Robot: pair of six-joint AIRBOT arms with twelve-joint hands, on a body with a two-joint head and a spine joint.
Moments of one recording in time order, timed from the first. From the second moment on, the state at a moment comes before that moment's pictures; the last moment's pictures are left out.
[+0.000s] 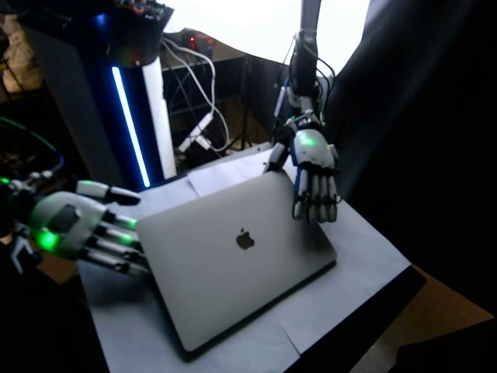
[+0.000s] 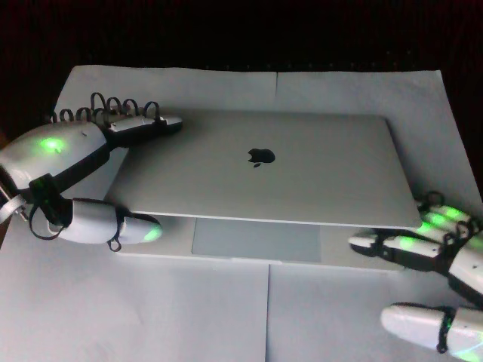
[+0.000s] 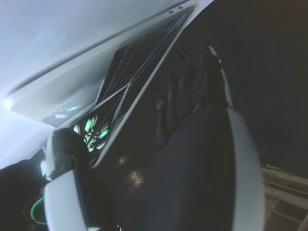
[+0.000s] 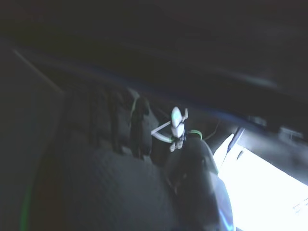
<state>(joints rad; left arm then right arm) 0.95 -0.98 1.10 -0.17 -0.81 0.96 -1.32 -1.03 0.93 0.14 1.12 -0.84</state>
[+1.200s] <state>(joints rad) 0.91 -1.00 1.11 -0.19 -0.85 0.96 -1.29 -1.08 0.98 0.10 1.08 -0.84</state>
